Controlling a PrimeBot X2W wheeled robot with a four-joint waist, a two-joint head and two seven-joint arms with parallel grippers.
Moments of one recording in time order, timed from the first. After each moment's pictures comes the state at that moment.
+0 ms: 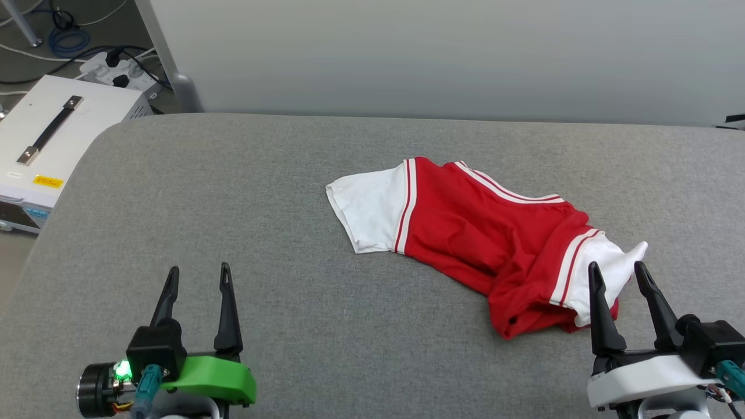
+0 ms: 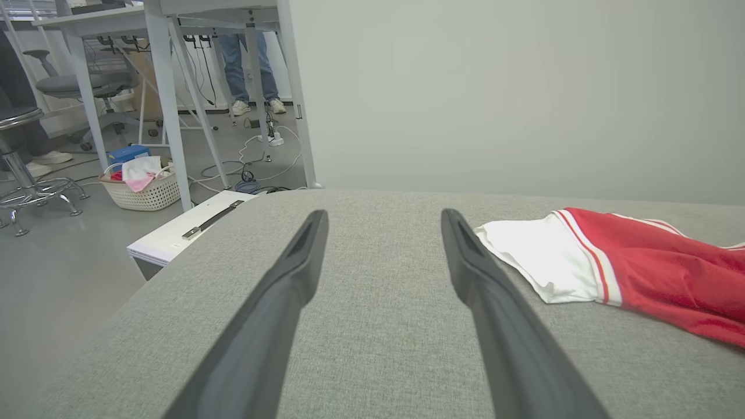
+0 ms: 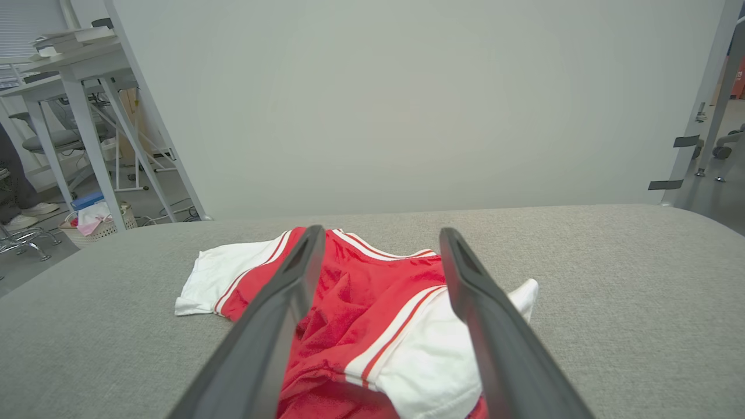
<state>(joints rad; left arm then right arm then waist) 0.01 0.24 -0.19 0.03 -0.25 0.22 -0.26 0.05 -0.05 -0.02 0.02 0.20 0.13 -0.25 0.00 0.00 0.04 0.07</state>
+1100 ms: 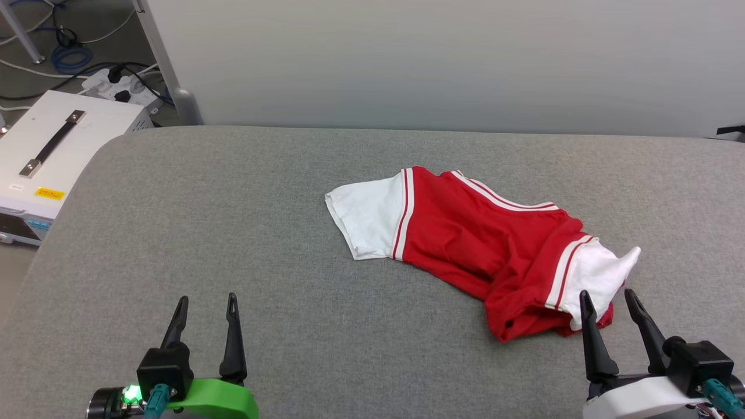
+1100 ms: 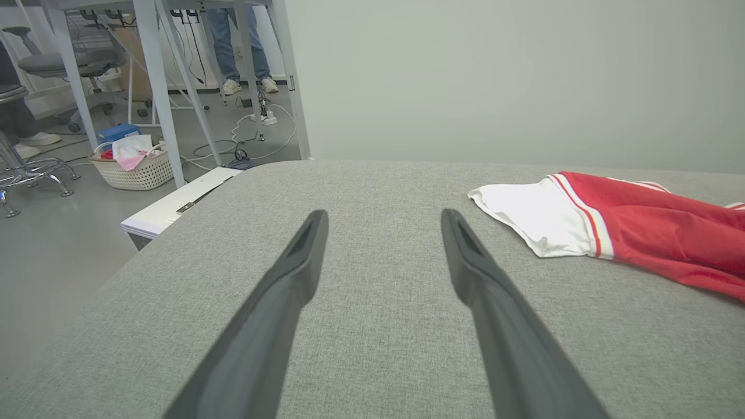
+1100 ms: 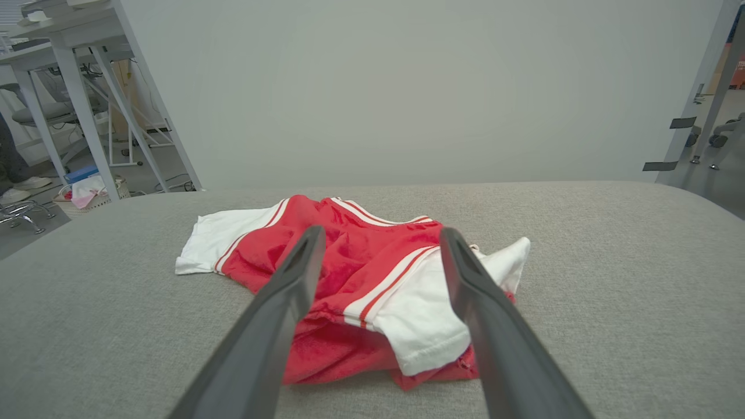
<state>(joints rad) 0.07 0.09 -0.02 0.11 -0.09 0.04 -0.26 0.10 -0.05 -0.01 0.06 0.17 0.13 -0.25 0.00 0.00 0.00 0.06</state>
